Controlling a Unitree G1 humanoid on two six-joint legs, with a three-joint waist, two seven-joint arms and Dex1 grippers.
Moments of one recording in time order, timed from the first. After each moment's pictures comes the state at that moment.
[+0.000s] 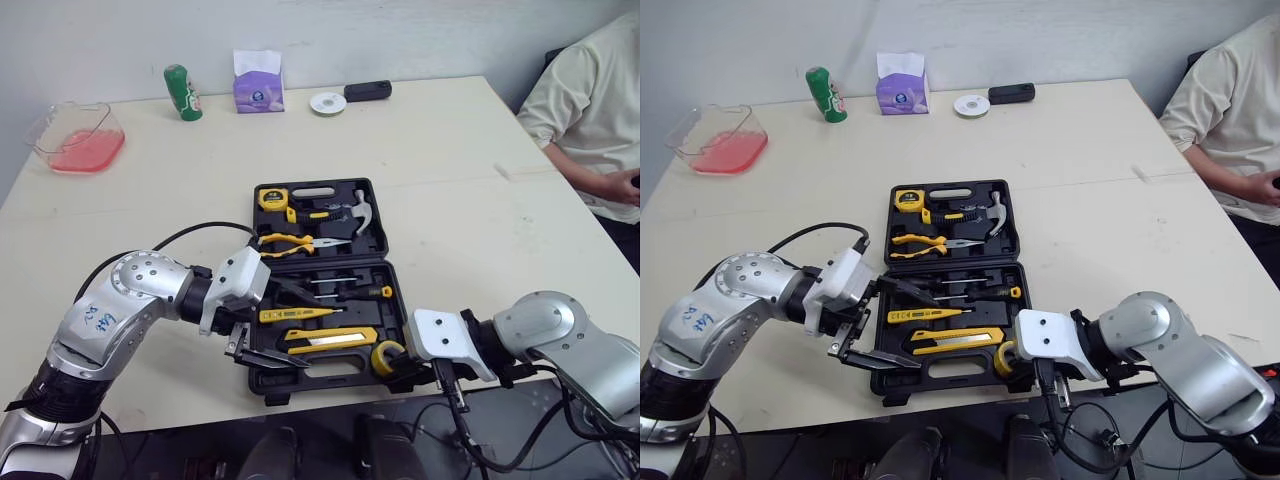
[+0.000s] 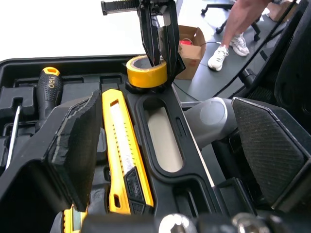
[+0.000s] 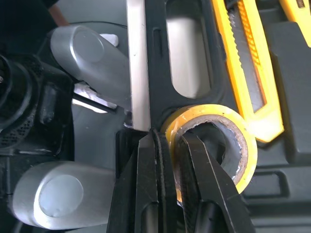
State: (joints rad) left arm -0.43 0.80 -0.12 -0.42 -0.62 0.61 -1.20; right arm -0.30 -1.01 0.24 -0.69 0.32 0.76 1.19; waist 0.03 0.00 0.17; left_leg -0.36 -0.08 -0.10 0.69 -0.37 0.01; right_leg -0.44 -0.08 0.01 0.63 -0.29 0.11
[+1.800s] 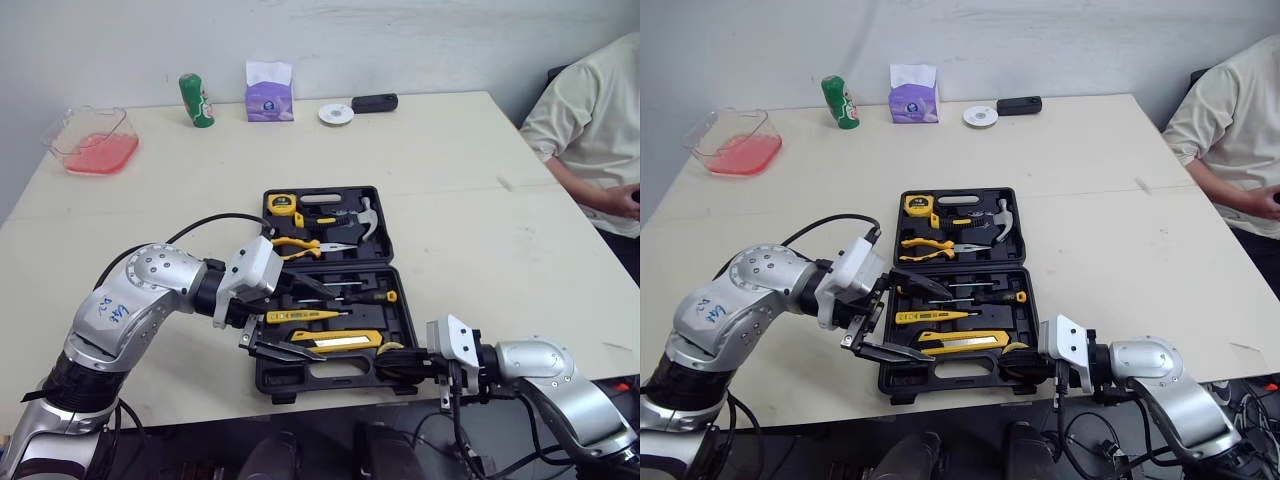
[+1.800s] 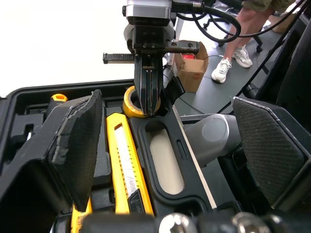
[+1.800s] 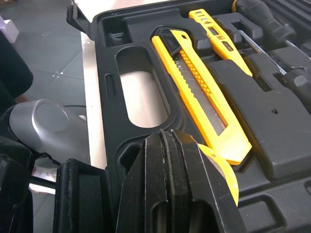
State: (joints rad) left arm -0.50 0.75 -0.14 -0.42 -0.62 0.63 -1.19; right arm 0.03 -0.76 0.14 -0.34 0.38 0.20 1.10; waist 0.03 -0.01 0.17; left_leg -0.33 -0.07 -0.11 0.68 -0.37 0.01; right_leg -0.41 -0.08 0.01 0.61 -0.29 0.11
